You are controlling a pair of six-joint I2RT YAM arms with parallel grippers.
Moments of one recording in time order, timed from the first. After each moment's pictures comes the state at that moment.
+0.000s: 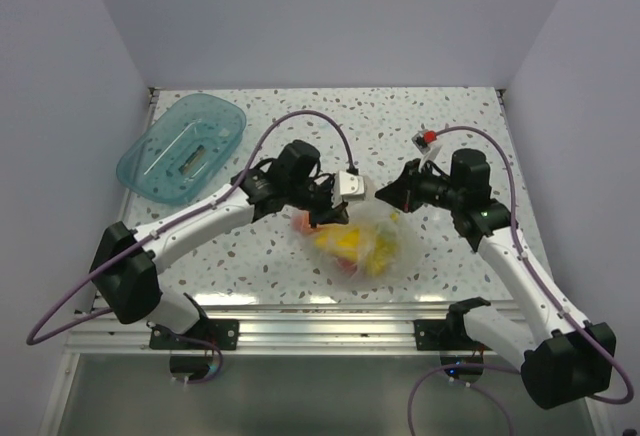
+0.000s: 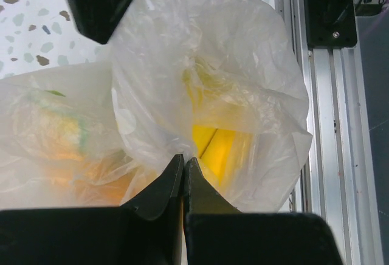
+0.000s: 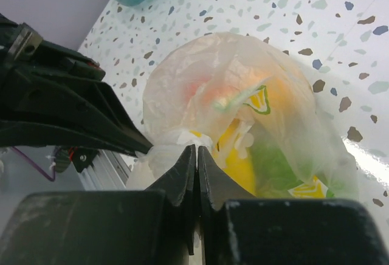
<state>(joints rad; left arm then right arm) -0.81 1.49 1.18 -0.40 0.61 0.43 0.25 1.00 0.79 -0.22 -0.67 0.30</state>
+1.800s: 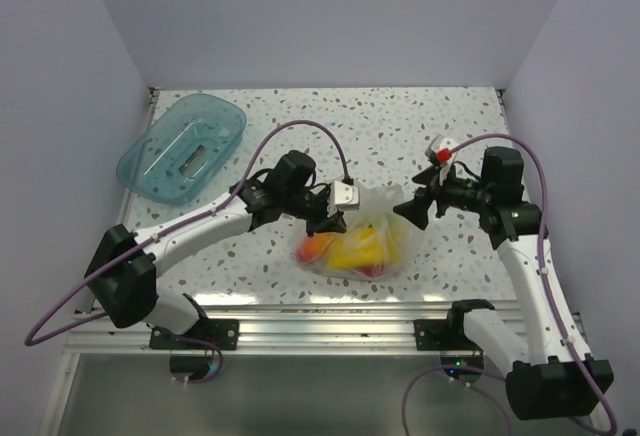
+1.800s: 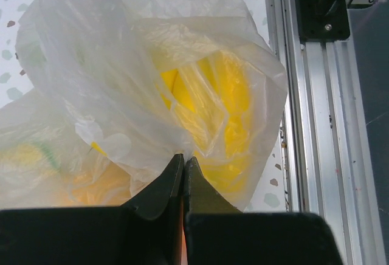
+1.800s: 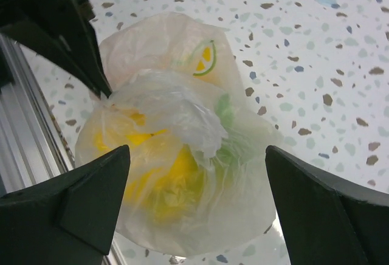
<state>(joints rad) -0.79 1.46 1.07 -0.31 0.64 0.42 0.06 0.92 0.94 -0.57 -0.83 -0.32</state>
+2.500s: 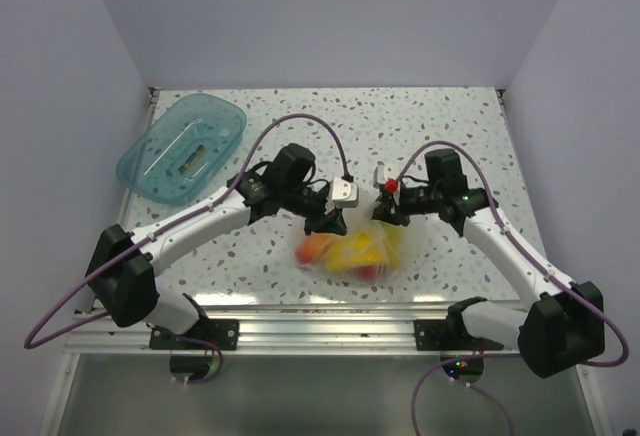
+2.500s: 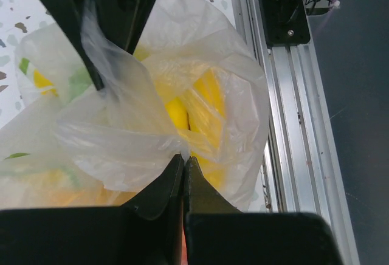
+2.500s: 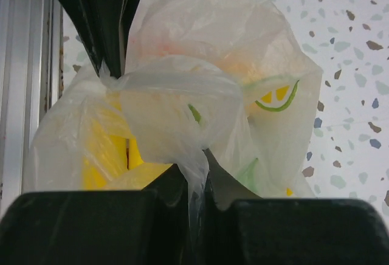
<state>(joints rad) -0.78 1.46 1.14 -0.42 0.76 0.46 0.32 1.15 0.85 -0.45 -0.93 -0.75</state>
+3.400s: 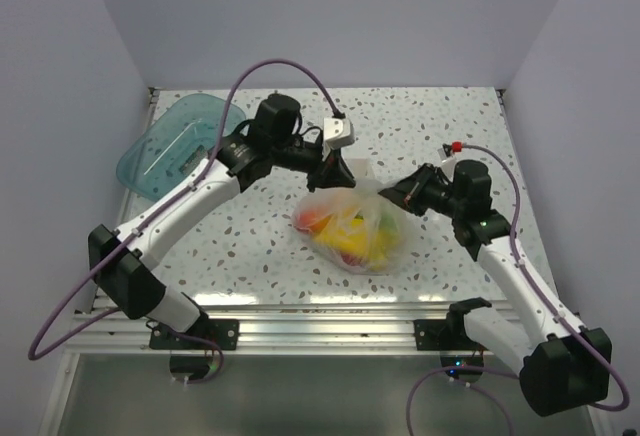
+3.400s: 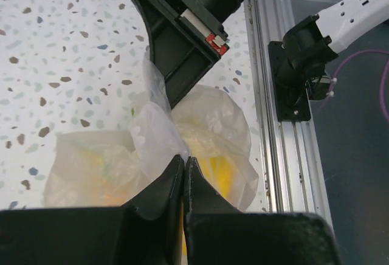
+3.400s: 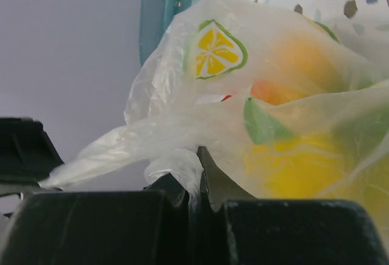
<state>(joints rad) -0.66 1.52 1.54 -0.50 0.84 0.28 0.23 0.97 0.72 -0.13 -0.53 1.01</state>
